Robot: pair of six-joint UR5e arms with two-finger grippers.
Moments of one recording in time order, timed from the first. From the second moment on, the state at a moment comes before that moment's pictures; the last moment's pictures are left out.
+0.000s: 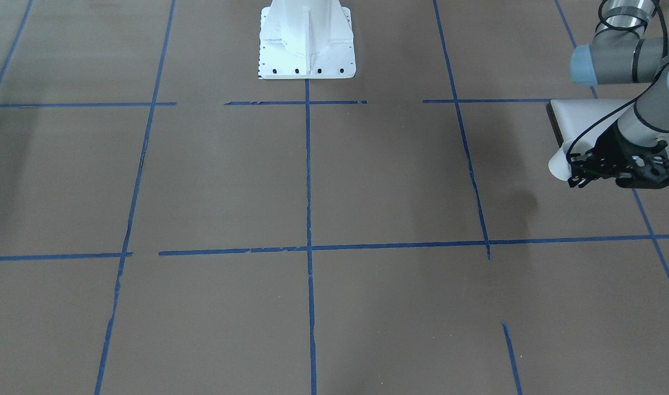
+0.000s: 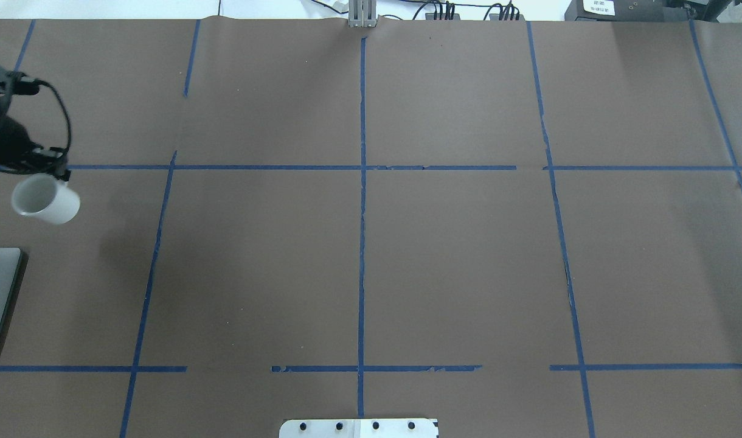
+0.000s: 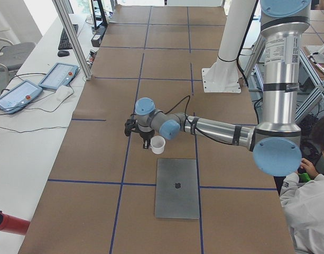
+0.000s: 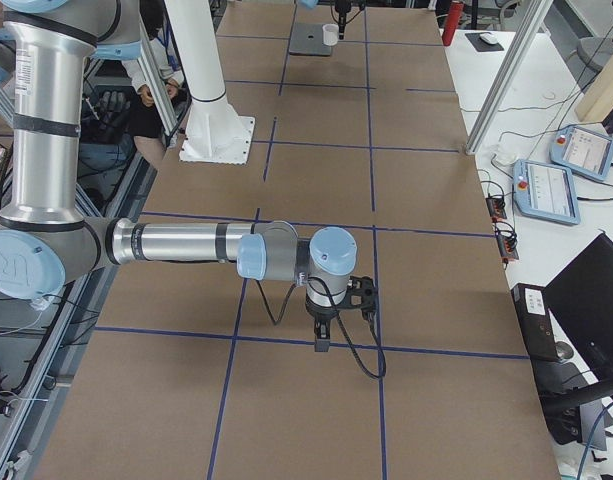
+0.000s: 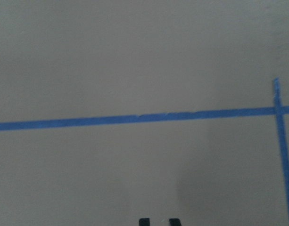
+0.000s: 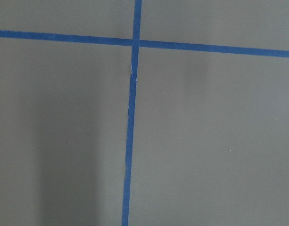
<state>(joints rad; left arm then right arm) -1.15 -1.44 -1.74 -1.94 -2.25 -0.54 1.54 -1.71 1.75 -1.64 2.28 -0.05</state>
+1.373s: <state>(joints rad) -1.19 -1.27 -1.53 -2.37 -2.27 -0.60 1.54 -1.71 1.75 -1.64 2.28 -0.05</state>
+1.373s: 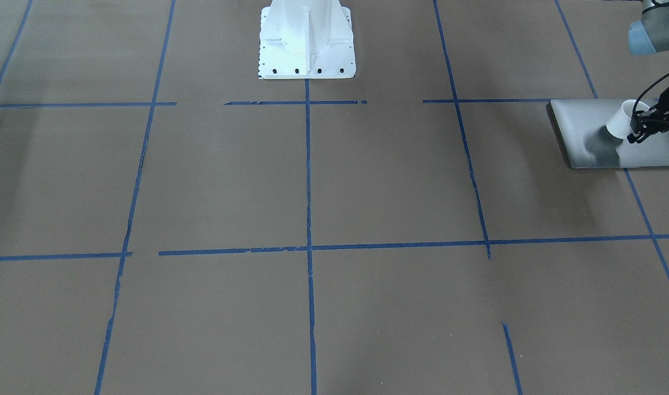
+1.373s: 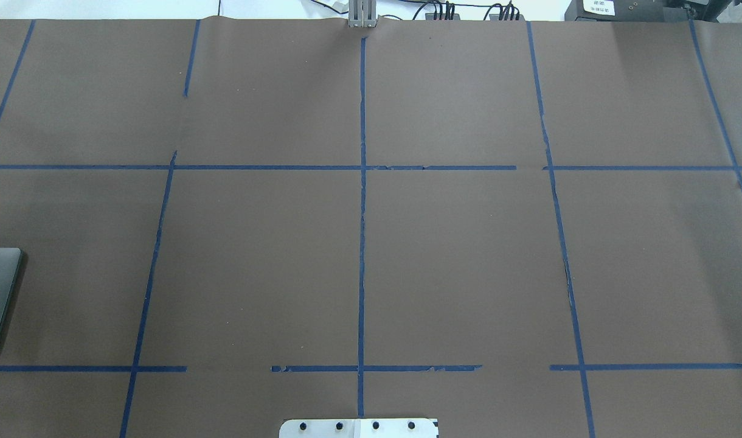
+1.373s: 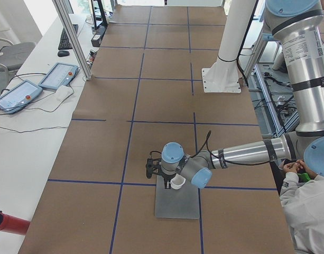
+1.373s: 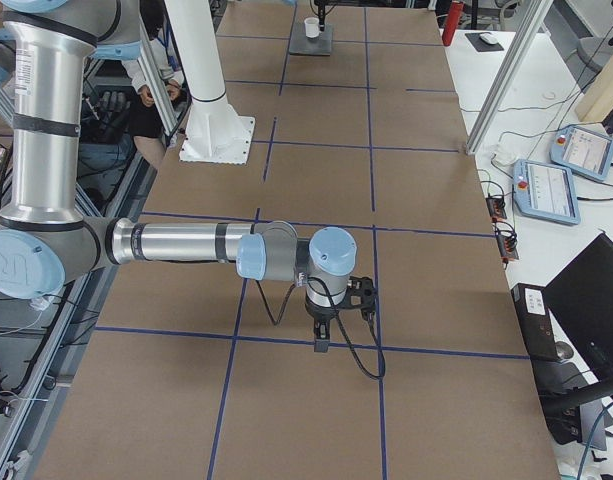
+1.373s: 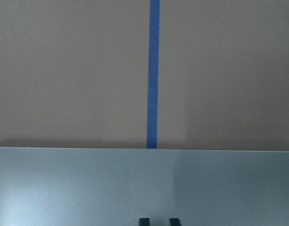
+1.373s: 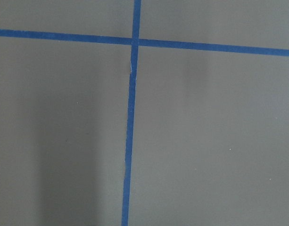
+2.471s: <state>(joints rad) -1.19 -1.30 -1.50 -2.36 -2.29 -0.60 1.54 -1.71 1.75 -1.64 2.28 -0.05</state>
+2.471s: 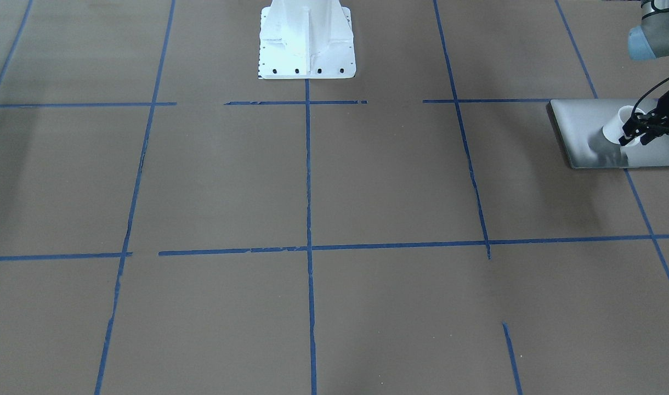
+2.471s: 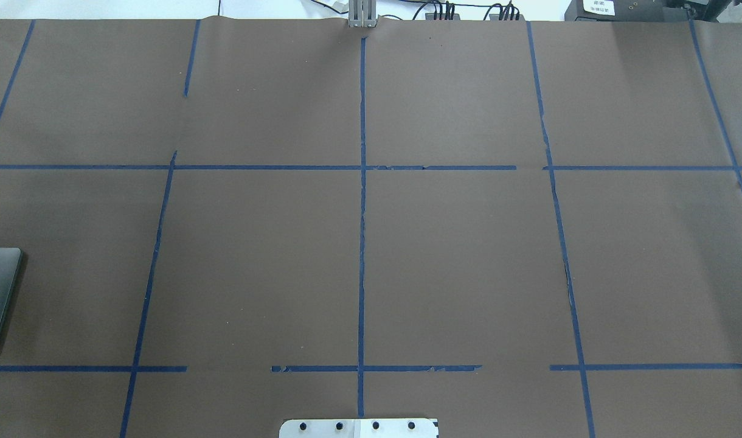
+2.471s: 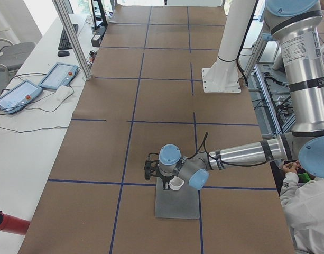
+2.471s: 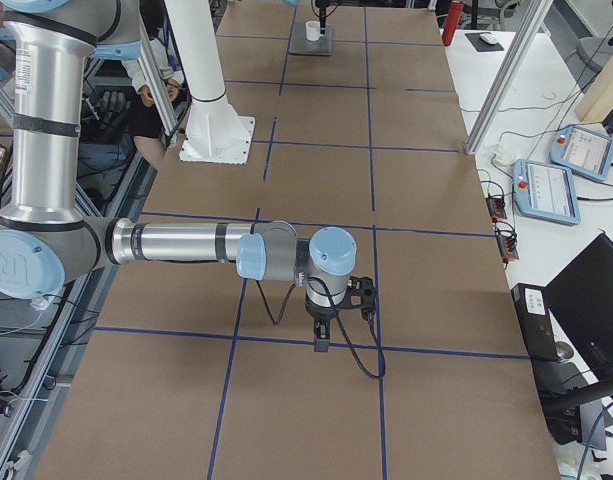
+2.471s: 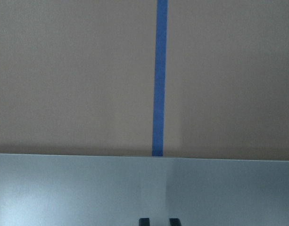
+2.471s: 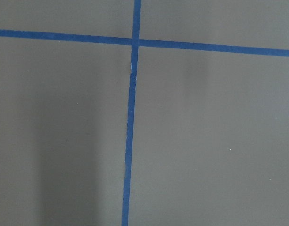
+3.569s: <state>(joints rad) -1.46 -1.29 -1.68 -1.96 -2.40 -0.20 1.54 -1.71 1.75 -1.64 2.28 -0.05</state>
